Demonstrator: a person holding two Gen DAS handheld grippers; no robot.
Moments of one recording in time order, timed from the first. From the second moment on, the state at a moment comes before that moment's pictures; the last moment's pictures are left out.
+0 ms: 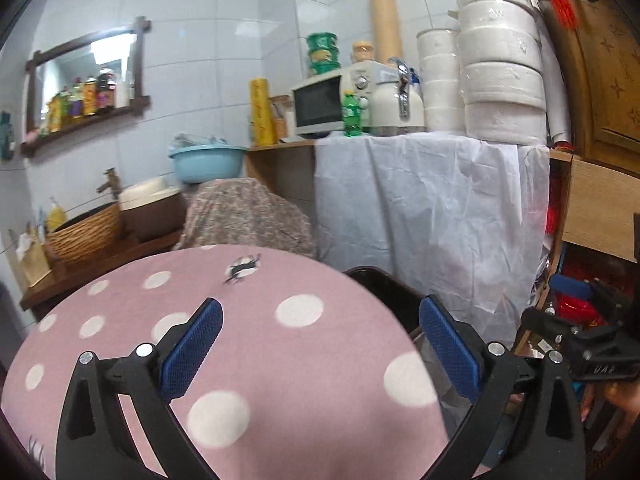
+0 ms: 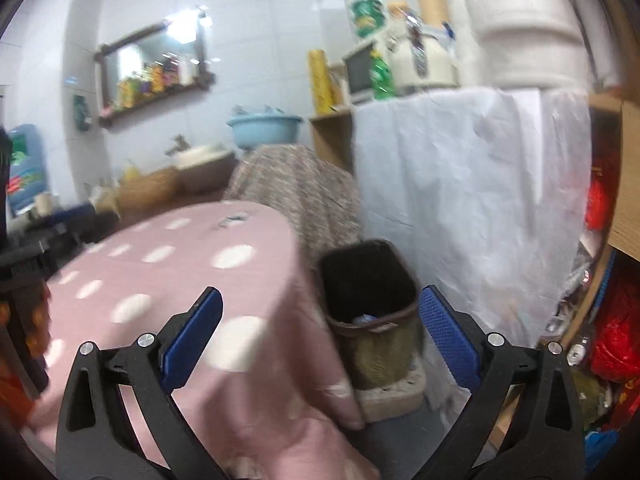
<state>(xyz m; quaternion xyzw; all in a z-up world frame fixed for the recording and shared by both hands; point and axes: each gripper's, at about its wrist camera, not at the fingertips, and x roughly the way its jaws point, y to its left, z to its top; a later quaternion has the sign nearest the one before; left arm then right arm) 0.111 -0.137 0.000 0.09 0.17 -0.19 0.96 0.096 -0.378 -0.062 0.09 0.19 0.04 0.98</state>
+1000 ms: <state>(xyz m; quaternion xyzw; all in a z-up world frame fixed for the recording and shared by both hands) -0.014 -0.039 -0.019 0.00 0.12 -0.03 0.99 -0.005 -0.277 -0.041 0.02 0.14 0.13 0.98</state>
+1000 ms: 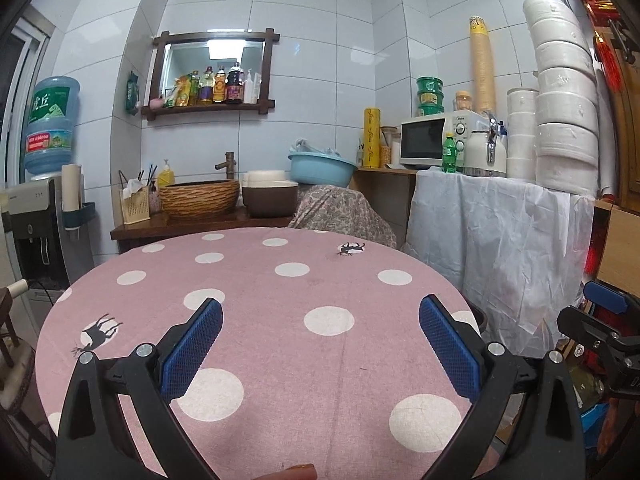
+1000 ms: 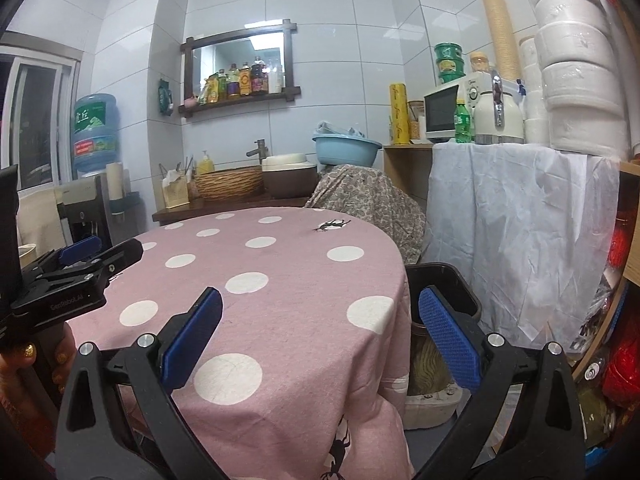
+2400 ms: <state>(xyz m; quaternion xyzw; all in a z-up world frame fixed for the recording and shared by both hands) -0.019 -0.036 -0.016 0.00 0.13 -0.05 0.99 -0.007 -0.280 -0.042 0.05 0.15 0.17 0.97</state>
